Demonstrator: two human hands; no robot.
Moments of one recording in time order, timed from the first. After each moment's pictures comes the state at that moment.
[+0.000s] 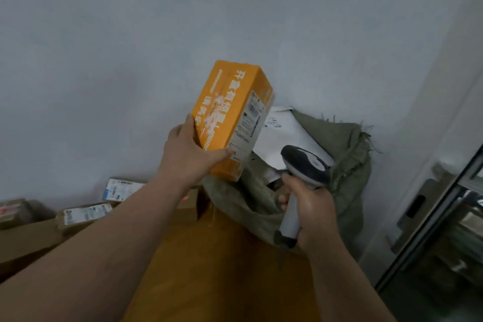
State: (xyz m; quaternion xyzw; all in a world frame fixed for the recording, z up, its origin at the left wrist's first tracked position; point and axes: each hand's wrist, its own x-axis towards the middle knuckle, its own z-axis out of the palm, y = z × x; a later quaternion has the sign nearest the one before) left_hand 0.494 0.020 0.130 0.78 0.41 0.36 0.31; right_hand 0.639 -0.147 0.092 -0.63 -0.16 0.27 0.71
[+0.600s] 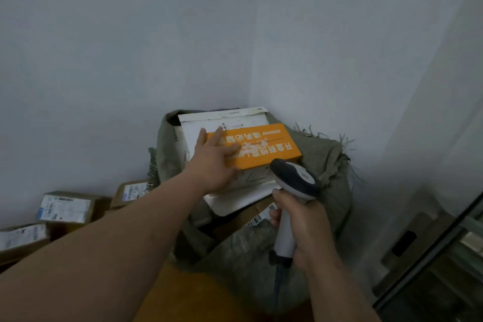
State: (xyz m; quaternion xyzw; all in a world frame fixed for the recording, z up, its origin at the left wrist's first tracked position) left_hand 0.717 0.054 0.103 0.91 0.37 0.13 0.15; right_hand 0.810 -0.131 0.074 -0.63 -0.16 0.32 0.69
